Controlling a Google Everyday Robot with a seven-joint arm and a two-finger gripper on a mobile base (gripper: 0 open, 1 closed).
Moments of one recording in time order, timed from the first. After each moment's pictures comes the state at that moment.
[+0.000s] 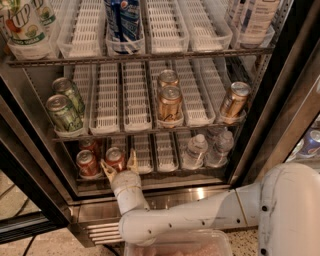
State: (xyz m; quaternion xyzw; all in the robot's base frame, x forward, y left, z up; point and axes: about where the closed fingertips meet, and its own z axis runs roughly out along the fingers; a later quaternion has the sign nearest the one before) arm 0.608 0.129 0.612 -0.15 0.68 0.07 0.71
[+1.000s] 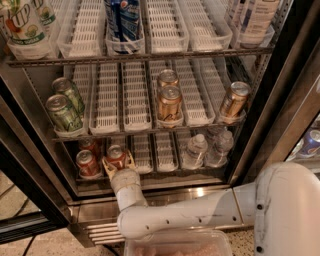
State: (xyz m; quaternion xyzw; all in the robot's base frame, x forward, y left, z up) arm 0.622 0.128 0.603 -0.14 0.69 0.07 0.70
